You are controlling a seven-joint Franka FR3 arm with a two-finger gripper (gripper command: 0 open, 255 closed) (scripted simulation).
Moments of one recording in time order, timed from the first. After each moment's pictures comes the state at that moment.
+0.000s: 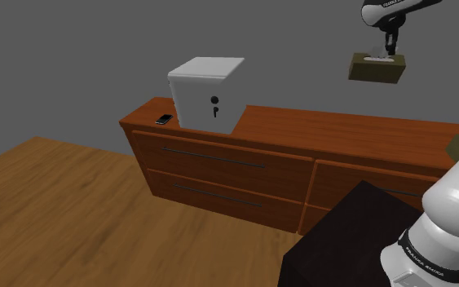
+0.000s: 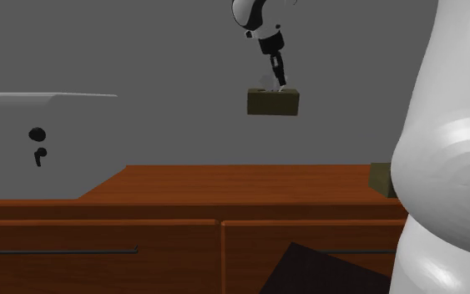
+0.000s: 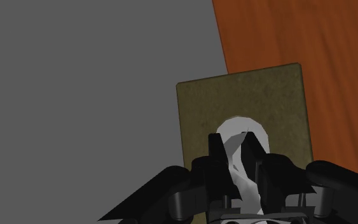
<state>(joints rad) -0.31 0.01 -0.43 -1.76 -0.54 2.04 -0.91</state>
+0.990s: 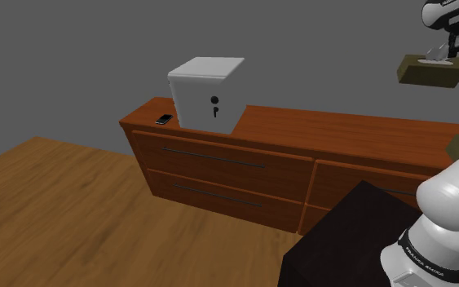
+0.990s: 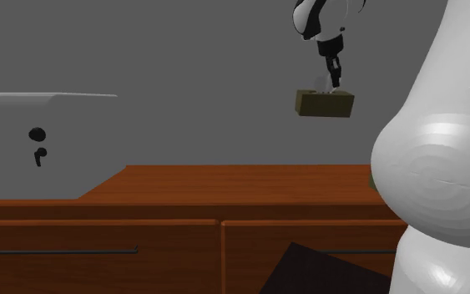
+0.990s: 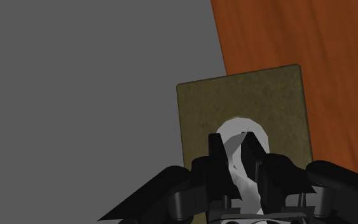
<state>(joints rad) -0.47 -0.04 -0.62 -1.86 -0.48 2.25 -1.22</state>
